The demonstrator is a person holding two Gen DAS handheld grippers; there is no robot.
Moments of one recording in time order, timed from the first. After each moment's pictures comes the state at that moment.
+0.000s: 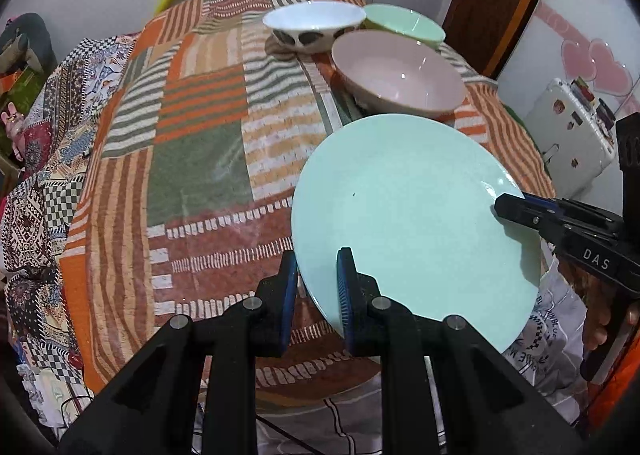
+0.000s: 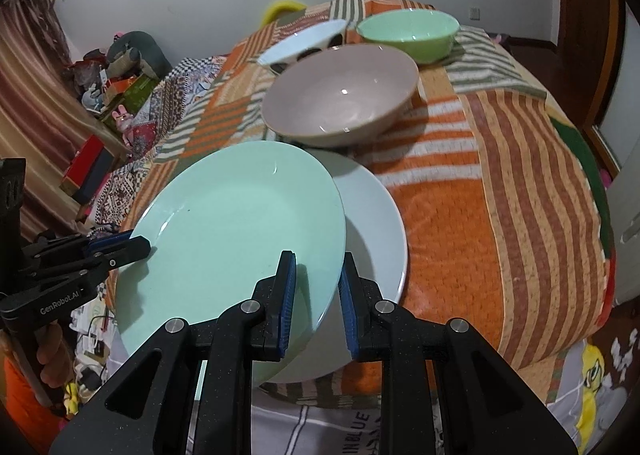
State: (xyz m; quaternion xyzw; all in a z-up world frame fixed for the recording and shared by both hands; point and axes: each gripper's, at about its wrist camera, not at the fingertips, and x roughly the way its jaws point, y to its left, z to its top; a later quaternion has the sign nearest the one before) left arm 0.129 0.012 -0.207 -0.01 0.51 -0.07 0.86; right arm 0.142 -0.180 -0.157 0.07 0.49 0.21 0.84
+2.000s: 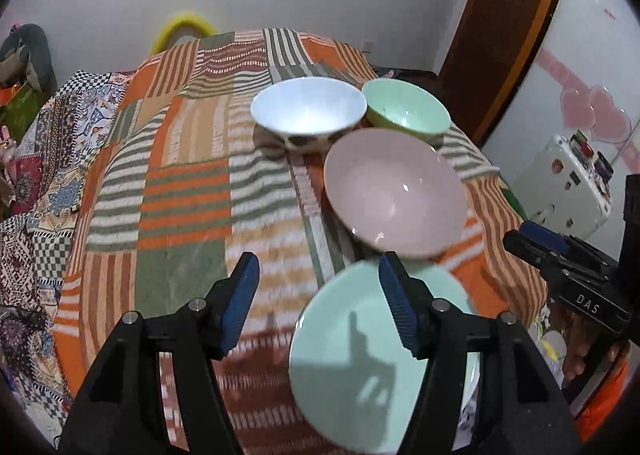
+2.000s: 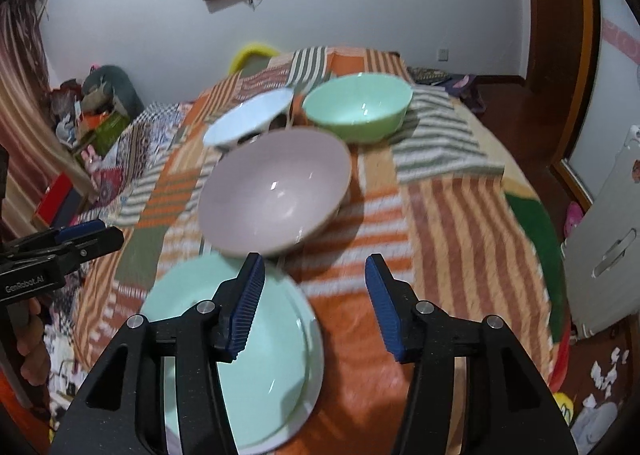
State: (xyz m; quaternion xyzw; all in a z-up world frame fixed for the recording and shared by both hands) left arm 0.220 0.006 -0.162 -0.04 0.44 -0.07 0.89; right arm 0.195 -0.207 -0.111 0.06 0.41 0.15 0.90
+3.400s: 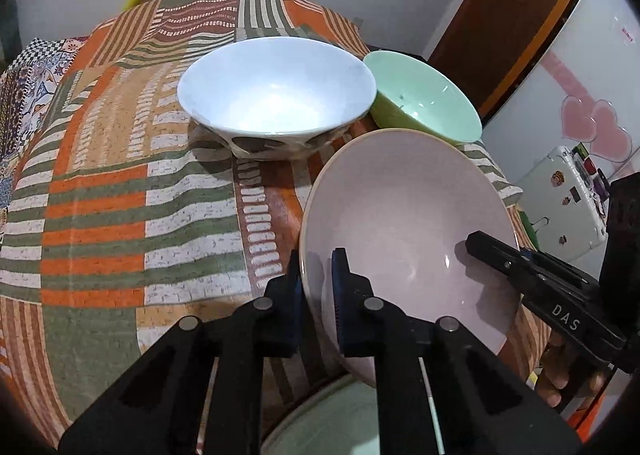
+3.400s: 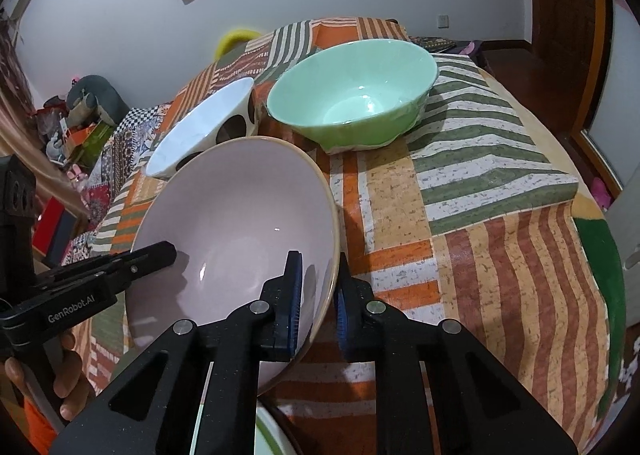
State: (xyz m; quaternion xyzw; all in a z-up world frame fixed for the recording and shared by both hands) left arm 0.321 -0.013 -0.233 -0.09 0.49 -0.12 0.86; right arm 0.273 -0.209 -0.150 0.10 0.46 0.16 0.87
